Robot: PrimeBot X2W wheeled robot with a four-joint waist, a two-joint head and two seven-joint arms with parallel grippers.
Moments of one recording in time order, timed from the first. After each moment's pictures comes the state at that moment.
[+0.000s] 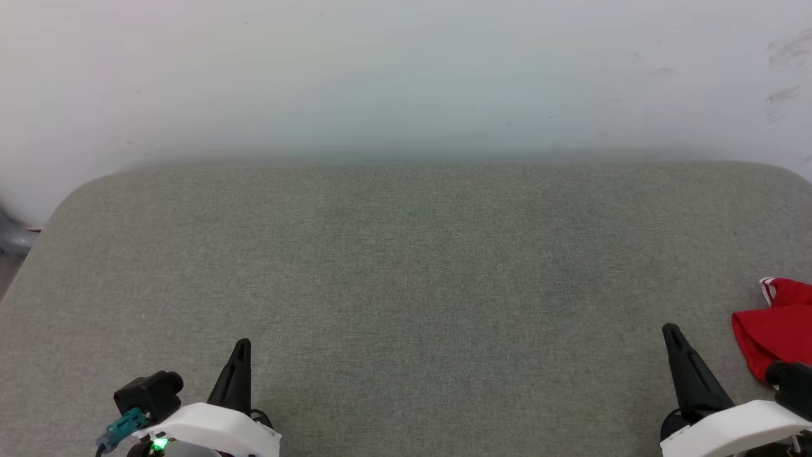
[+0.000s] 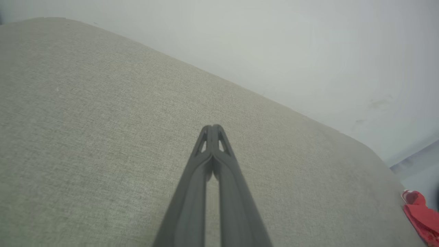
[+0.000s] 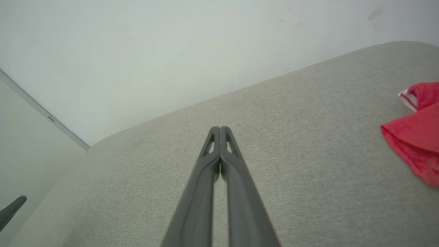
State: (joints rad) left arm -0.01 0.19 -0.15 0.21 -0.66 0.02 -0.16; right arm 0.10 -0.05 -0.08 -0.05 0.49 0.13 0.07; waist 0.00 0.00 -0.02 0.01
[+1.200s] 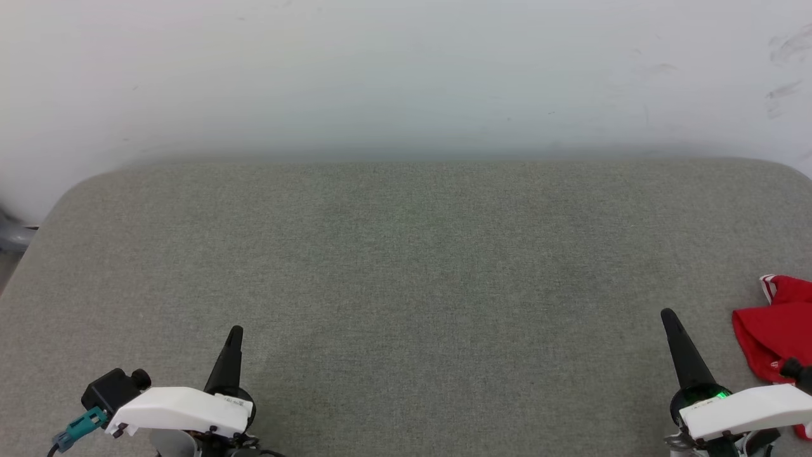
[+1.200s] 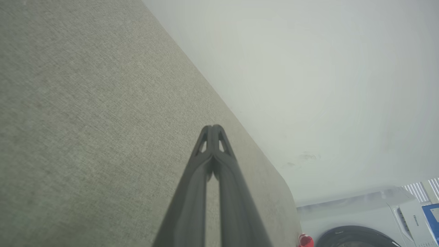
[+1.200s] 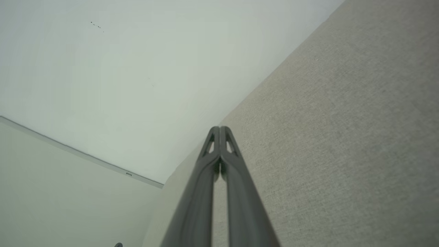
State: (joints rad) left arm -0.05 0.13 -0.03 0.23 -1.09 -0.04 -0.04; right arm 0.02 -0.06 -0.09 0.08 1.00 0.13 0.08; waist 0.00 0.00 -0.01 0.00
